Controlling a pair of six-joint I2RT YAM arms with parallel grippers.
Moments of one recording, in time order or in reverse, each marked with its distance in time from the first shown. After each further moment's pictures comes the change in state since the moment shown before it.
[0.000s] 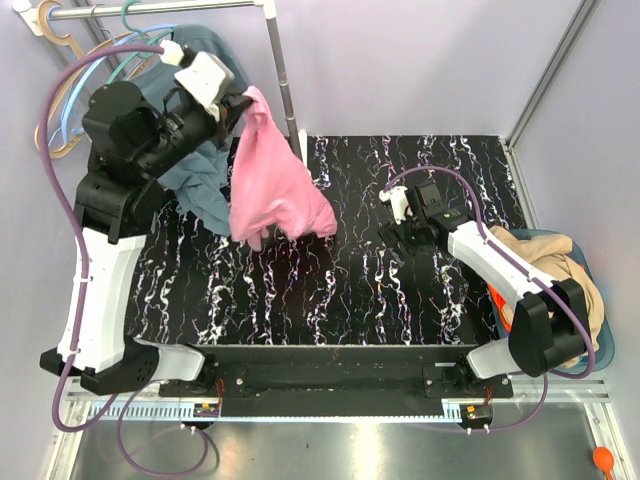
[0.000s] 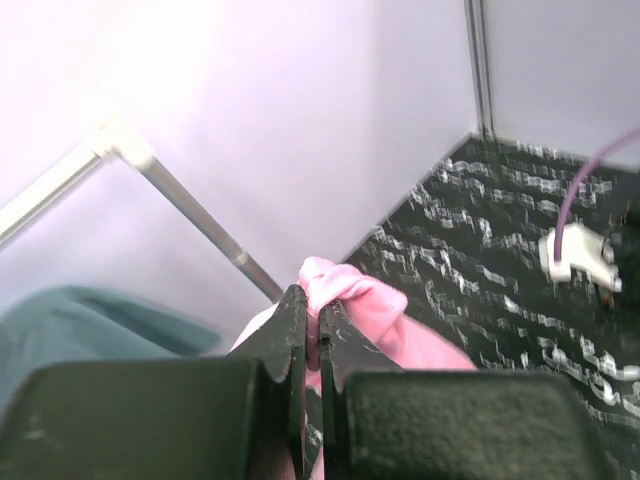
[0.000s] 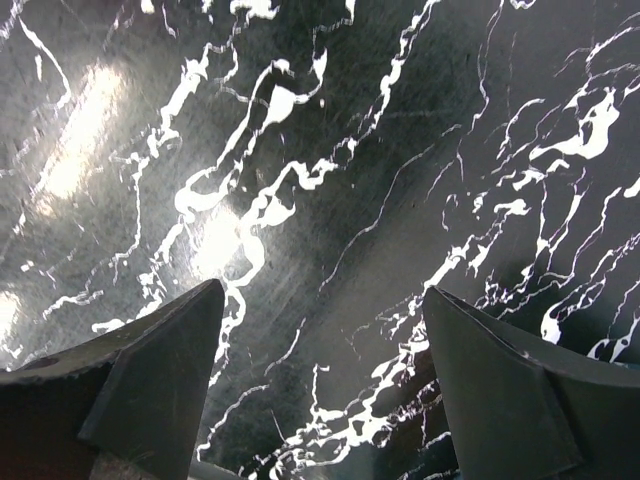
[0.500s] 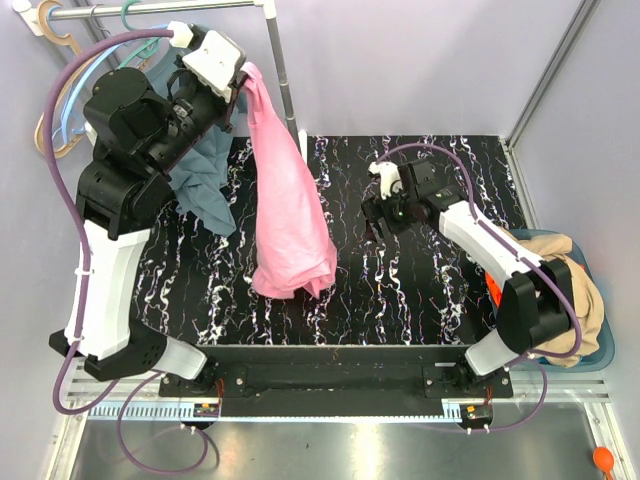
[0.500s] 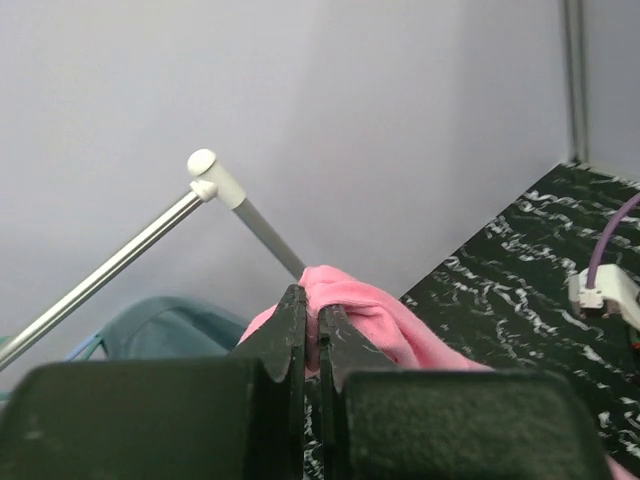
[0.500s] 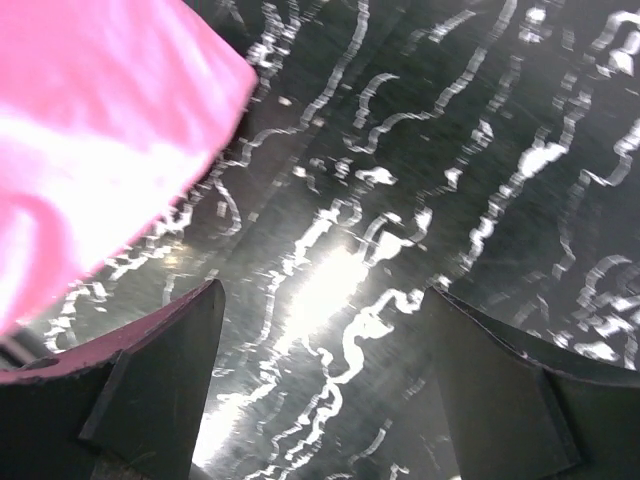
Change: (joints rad) left arm -0.138 0.122 0.282 -0.066 -0.287 0.075; right arm 0.000 0.120 0.177 0.079 -0.245 0.131
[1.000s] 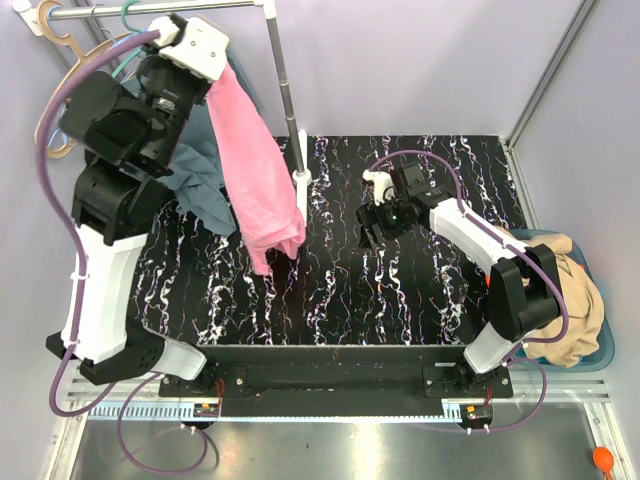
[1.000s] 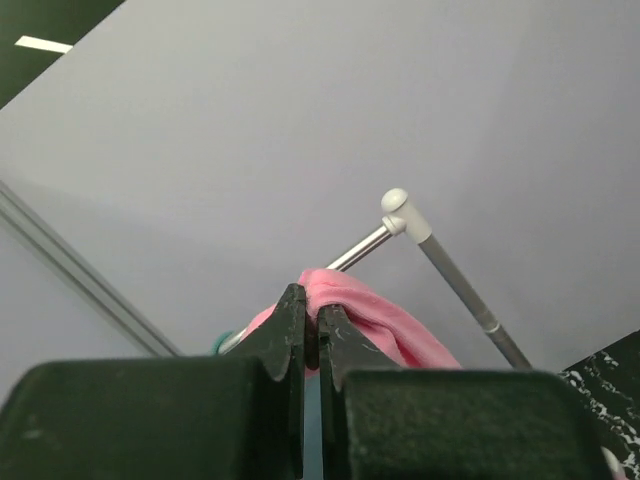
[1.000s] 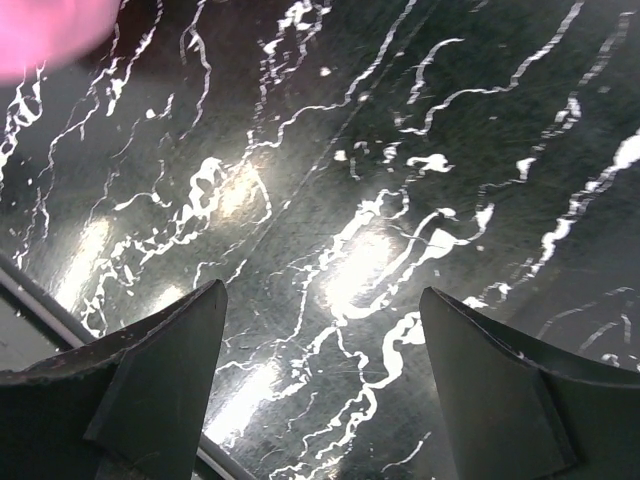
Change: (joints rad) left arm -0.034 -0.012 0.013 0.214 -0.270 0.292; right arm 0.007 0.097 0.016 -0.018 -0.099 0.032
